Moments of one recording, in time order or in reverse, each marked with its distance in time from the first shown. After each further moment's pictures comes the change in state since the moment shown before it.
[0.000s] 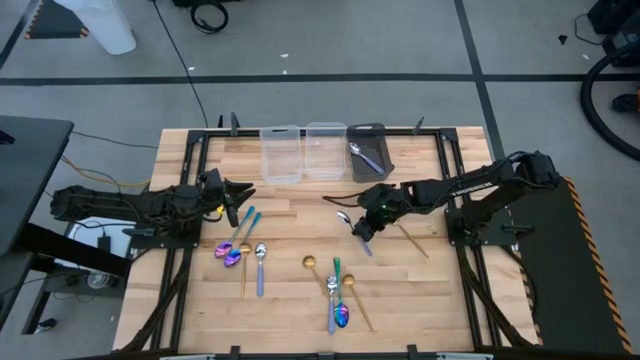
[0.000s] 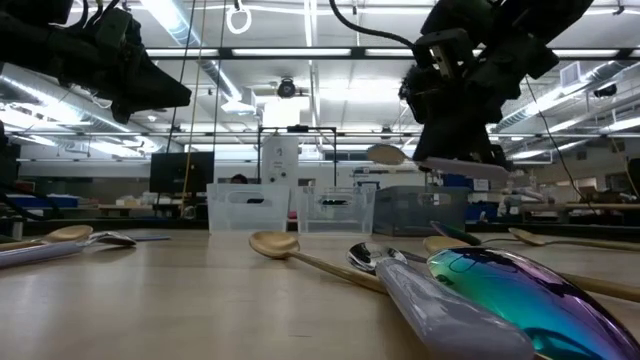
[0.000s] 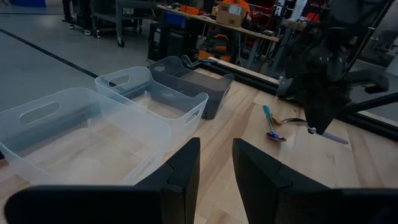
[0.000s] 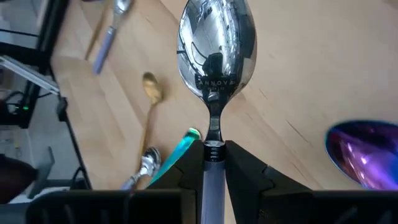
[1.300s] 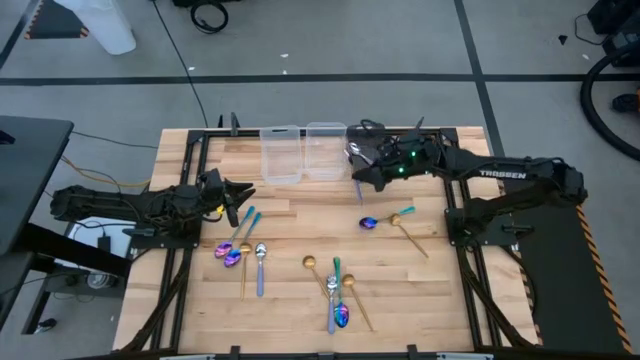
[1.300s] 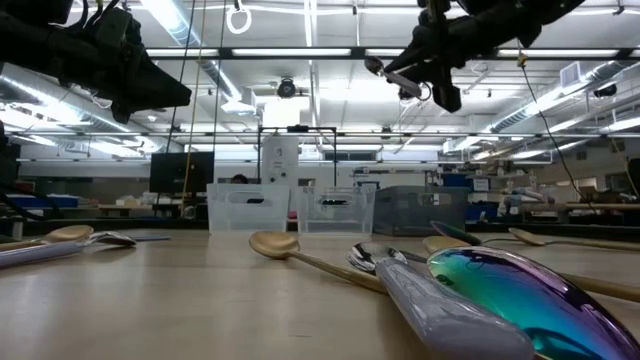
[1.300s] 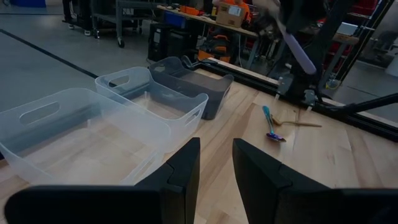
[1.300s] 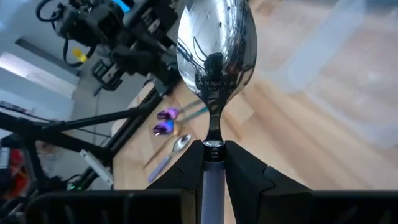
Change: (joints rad) left arm 0.000 0.000 0.000 0.003 0.000 0.000; right arm -0.324 -0.274 0.116 -0.001 -0.045 -0.234
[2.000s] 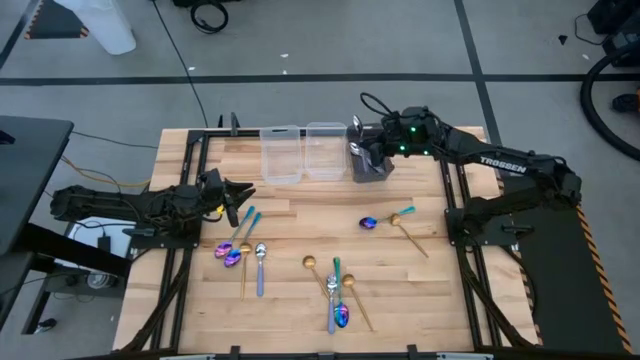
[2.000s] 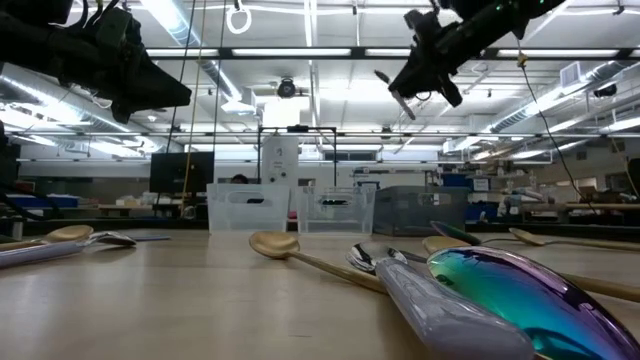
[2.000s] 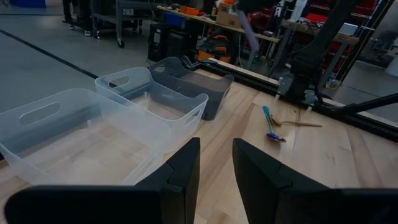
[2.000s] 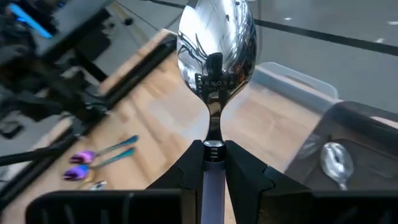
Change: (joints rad) left arm 0.000 0.000 0.000 0.001 0.000 0.002; right arm -0.168 0.049 0.134 -0.153 0.175 -0.231
